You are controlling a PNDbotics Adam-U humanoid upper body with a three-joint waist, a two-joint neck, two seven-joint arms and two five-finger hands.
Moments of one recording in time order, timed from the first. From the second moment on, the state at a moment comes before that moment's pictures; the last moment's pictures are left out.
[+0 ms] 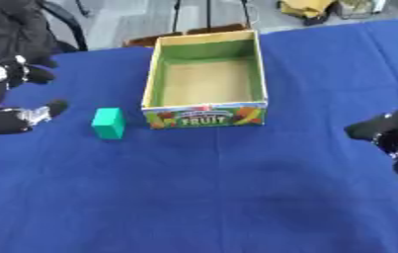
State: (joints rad) left arm -0.30 0.67 0.02 -1.71 -0.21 -0.06 -0.25; right arm -0.18 -0.41 0.07 -1.88 -0.24 -0.09 0.15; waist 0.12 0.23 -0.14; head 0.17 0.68
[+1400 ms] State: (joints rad) left arm -0.70 0.67 -0.21 -1.20 -0.69 -0.25 -0.56; right arm -0.19 -0.41 0.08 -1.88 -0.24 -0.08 0.16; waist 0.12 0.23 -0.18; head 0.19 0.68
